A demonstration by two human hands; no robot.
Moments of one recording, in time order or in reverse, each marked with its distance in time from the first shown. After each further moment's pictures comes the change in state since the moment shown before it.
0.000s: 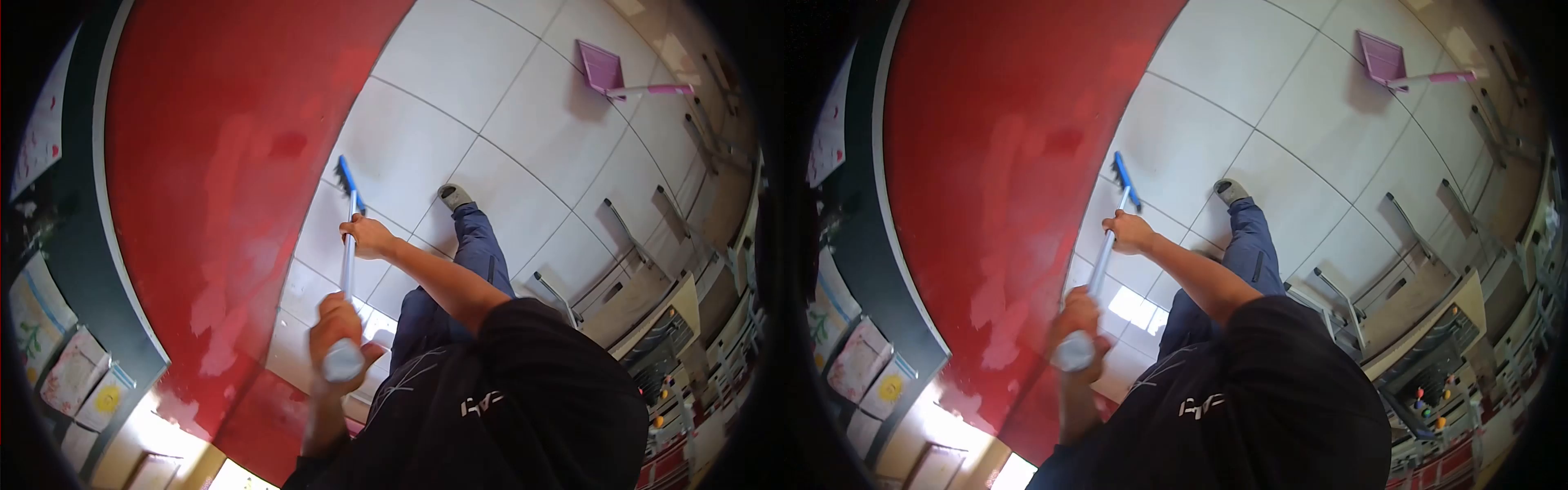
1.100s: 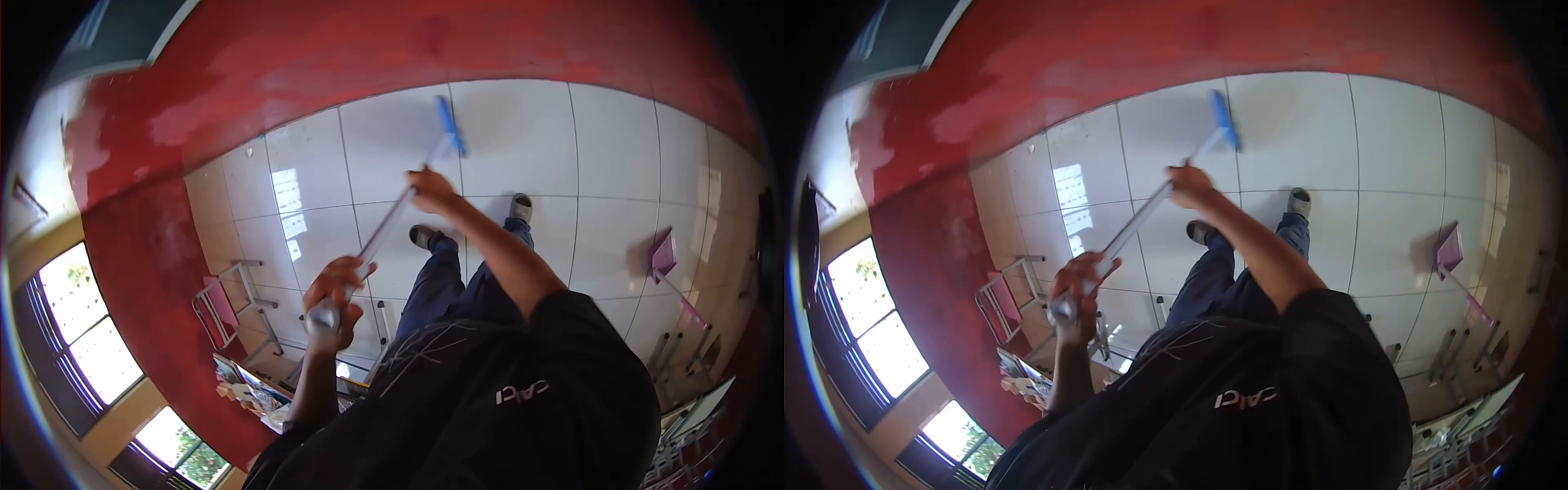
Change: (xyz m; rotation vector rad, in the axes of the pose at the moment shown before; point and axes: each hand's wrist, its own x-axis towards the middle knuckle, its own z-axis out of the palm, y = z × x) left_hand -0.356 -0.093 -0.088 -0.462 1.016 -0.265; right_hand -0.012 -0.081 0.263 -0.577 -0.787 -0.088
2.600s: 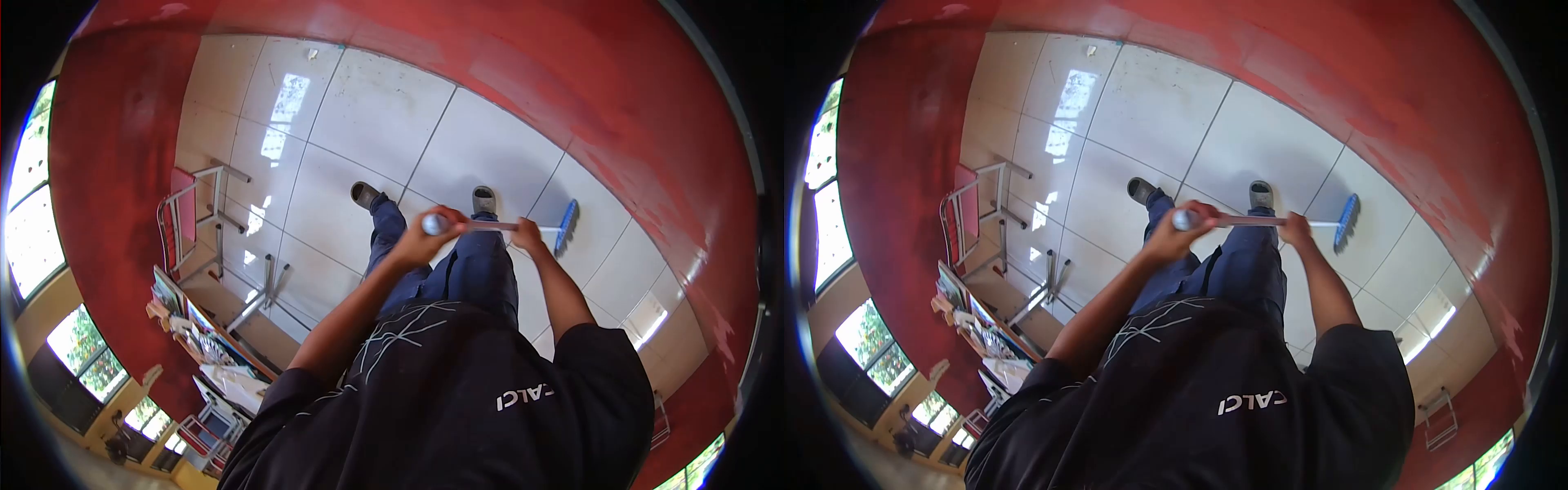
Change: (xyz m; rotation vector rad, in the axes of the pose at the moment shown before) left_hand 0.125 -0.199 -0.370 -0.384 0.100 -0.500; right_hand 0.233 -0.031 0.145 -0.544 -0.277 0.330
